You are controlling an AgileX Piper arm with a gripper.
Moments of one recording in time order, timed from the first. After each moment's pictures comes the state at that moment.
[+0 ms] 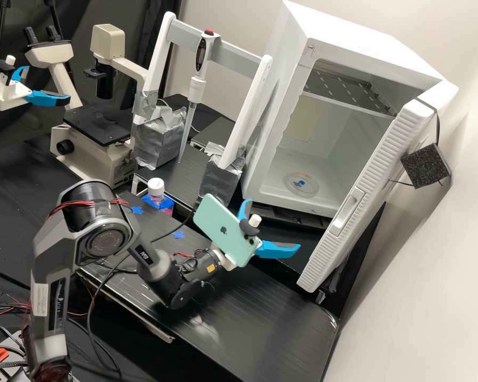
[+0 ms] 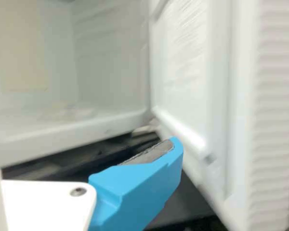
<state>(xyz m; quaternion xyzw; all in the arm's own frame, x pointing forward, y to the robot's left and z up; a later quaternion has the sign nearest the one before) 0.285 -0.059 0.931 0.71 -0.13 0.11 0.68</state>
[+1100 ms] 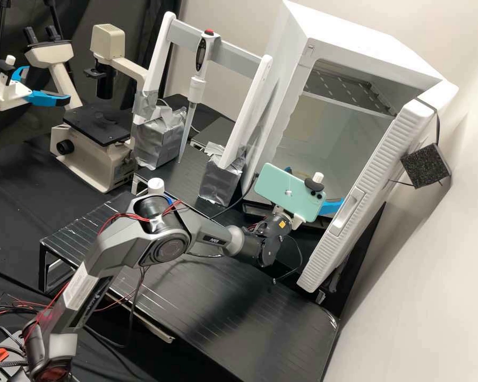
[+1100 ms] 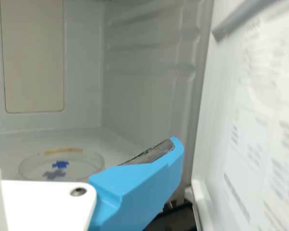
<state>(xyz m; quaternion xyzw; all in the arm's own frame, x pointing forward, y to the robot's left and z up) 0.429 -0.050 1.000 0.69 -0.02 0.09 0.71</state>
